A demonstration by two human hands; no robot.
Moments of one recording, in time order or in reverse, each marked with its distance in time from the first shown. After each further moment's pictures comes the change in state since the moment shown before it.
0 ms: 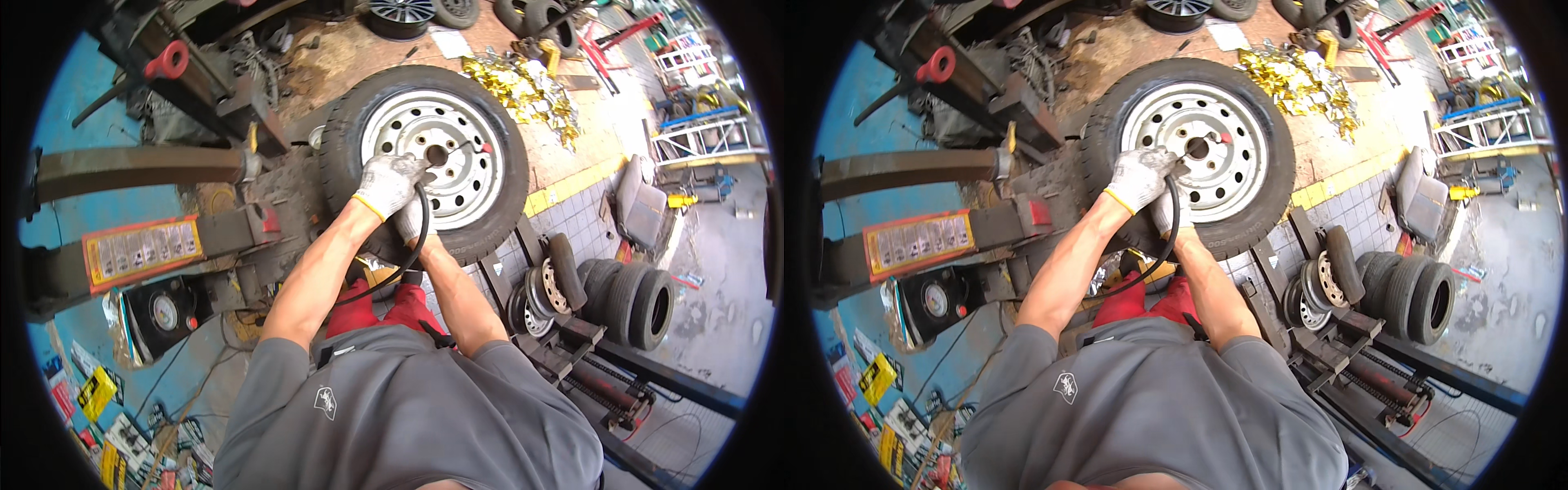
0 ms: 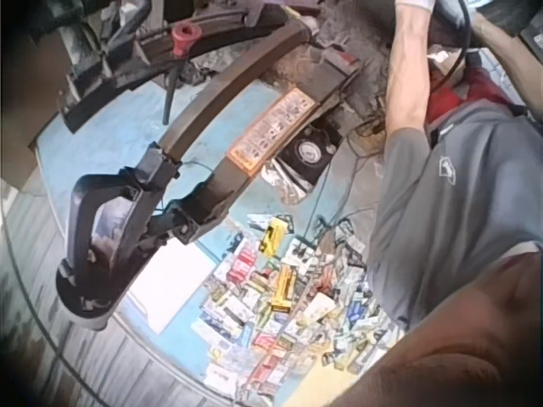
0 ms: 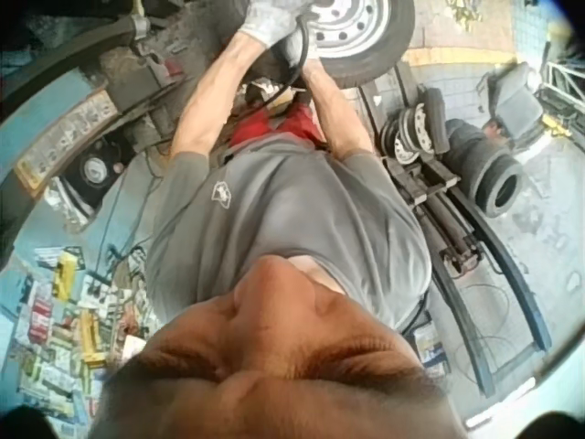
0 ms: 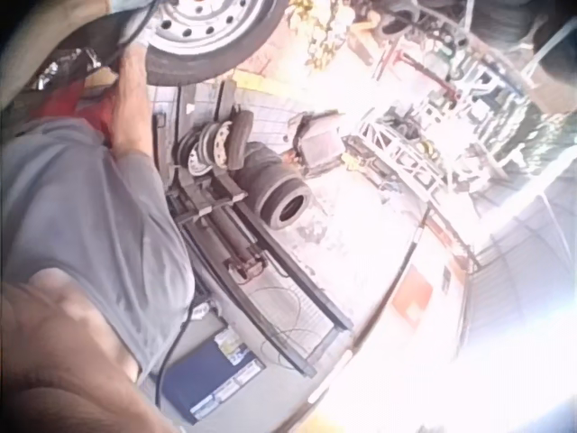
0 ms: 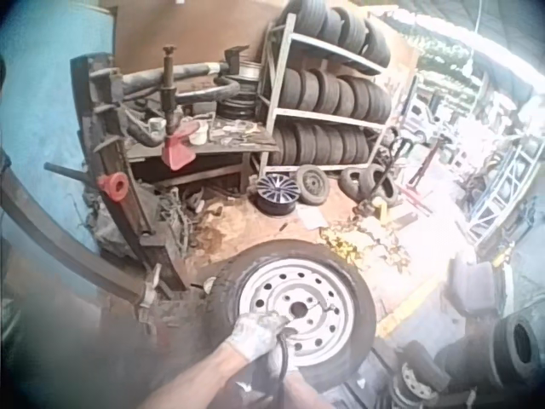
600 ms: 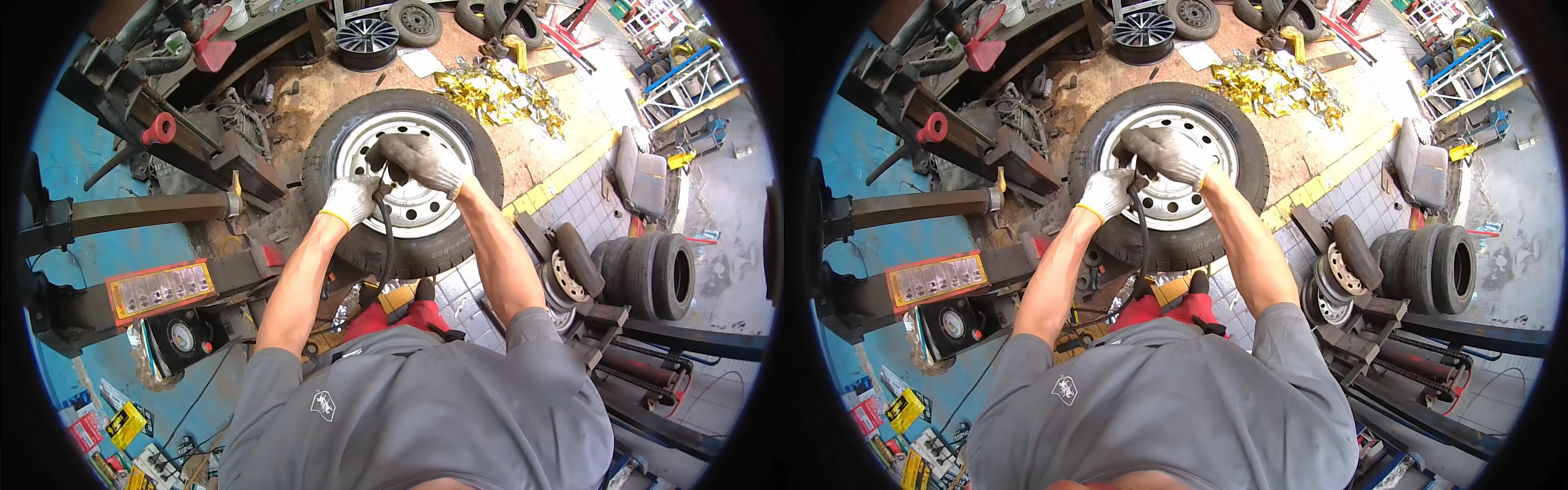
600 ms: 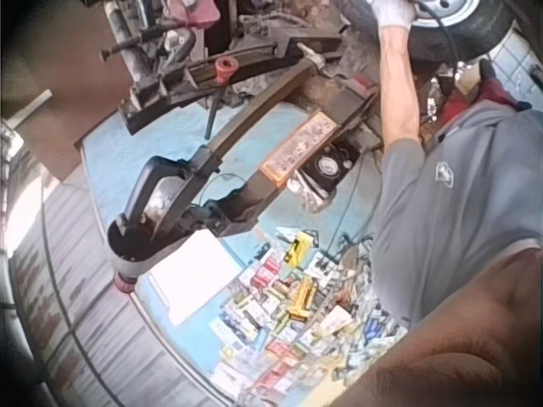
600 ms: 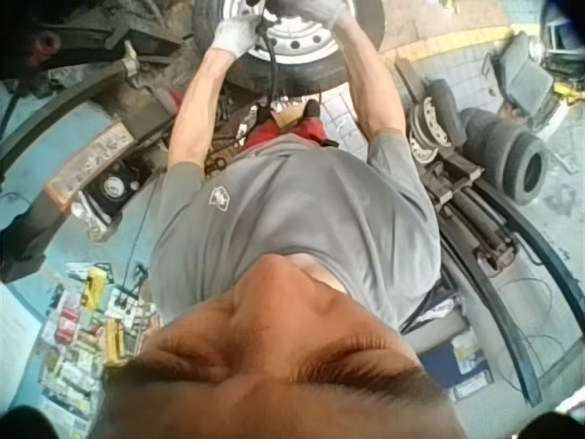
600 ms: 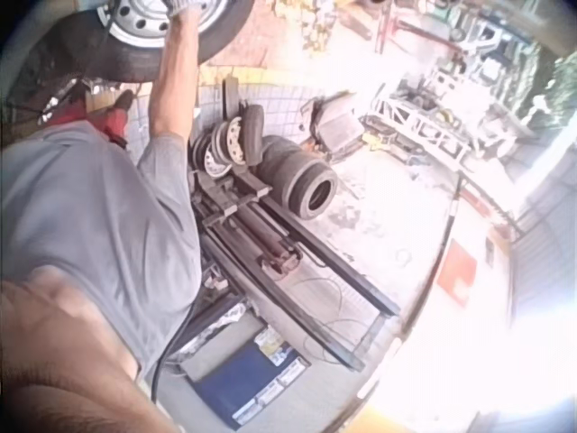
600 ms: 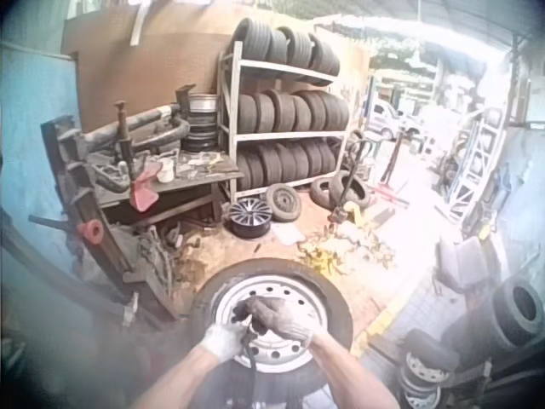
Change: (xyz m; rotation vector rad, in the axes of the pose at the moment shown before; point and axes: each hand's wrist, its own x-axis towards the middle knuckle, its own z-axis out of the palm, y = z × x) left_hand 0.008 -0.012 -0.017 -0.021 -0.307 -0.113; right_hand 0.043 -0.247 -0.235 0.314 -0.335 -0.074
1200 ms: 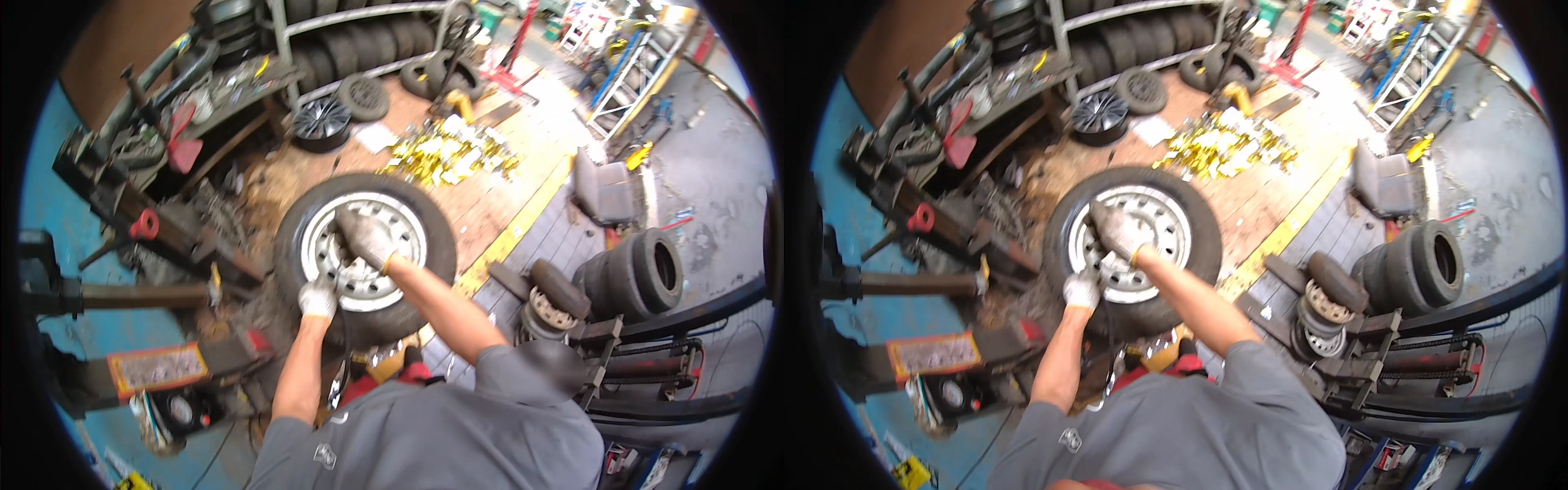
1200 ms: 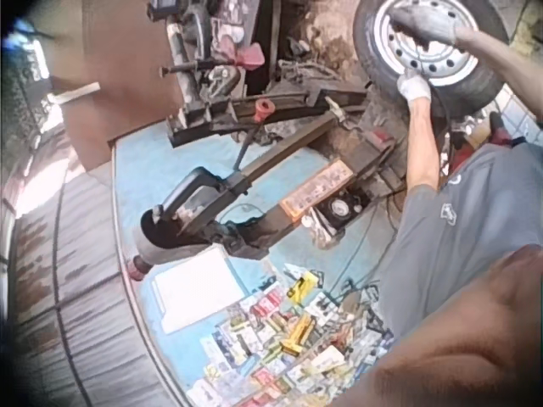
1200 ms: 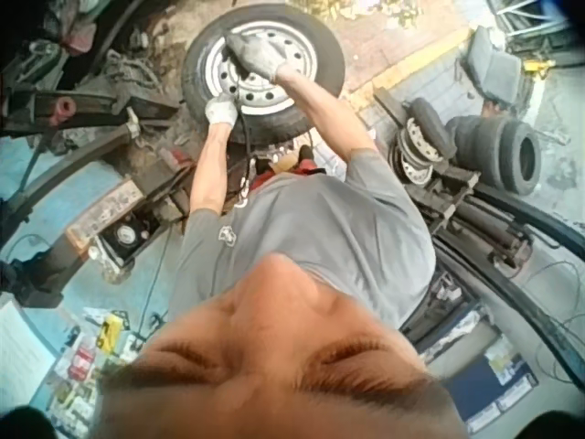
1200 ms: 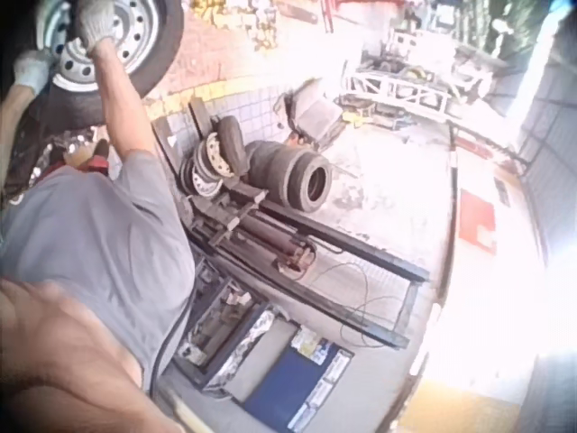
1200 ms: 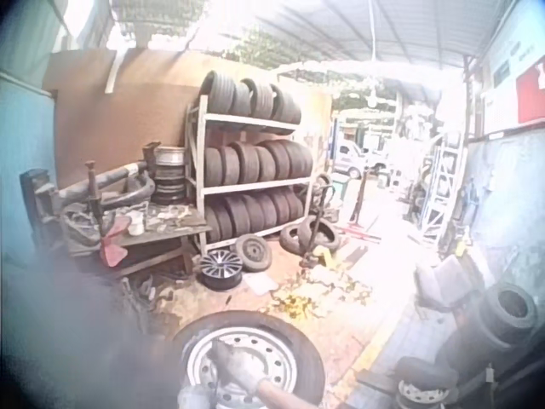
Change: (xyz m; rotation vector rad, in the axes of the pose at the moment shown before) left_hand -0.039 -0.014 0.084 0.140 0.156 -0.201; right_hand 0.001 0.002 0.012 0.369 0.238 0.184
